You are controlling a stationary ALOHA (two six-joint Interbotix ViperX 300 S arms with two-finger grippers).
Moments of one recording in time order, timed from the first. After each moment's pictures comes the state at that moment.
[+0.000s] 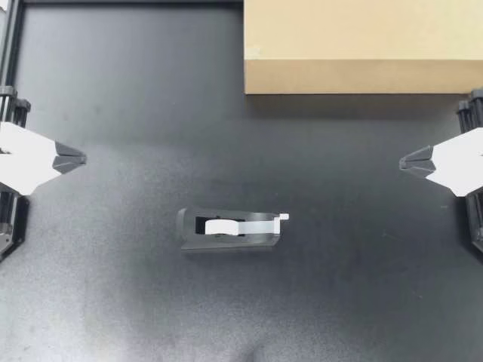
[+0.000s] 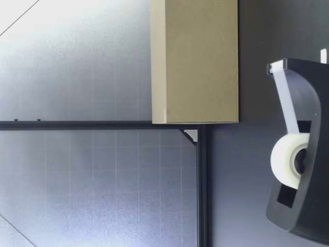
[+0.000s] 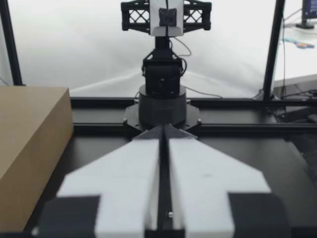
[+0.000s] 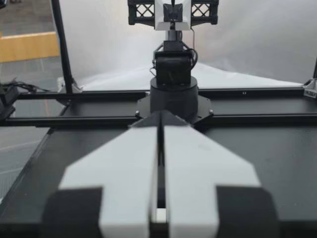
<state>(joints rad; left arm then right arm) 0.00 -0.96 1.17 0.00 -0.30 0.00 -0.01 -0.96 1.17 0.00 -0.29 0.00</state>
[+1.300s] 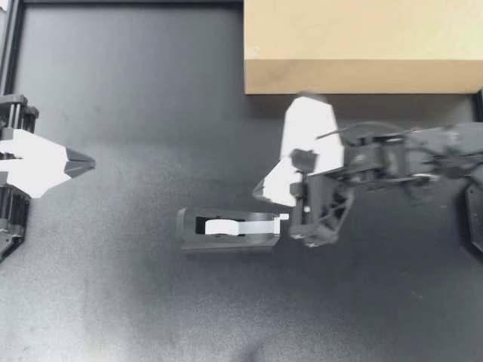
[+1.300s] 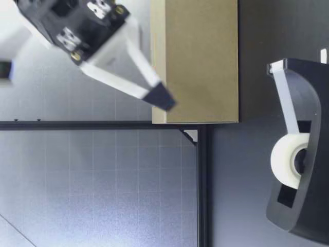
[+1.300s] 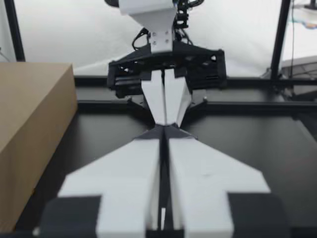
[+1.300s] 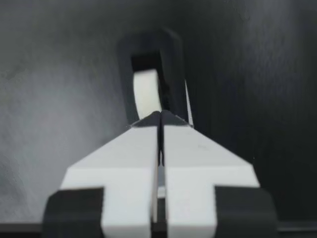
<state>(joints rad) 0.02 -0.93 1.24 0.00 -0.35 0.00 -0.04 -0.10 0.58 0.03 0.34 0.15</state>
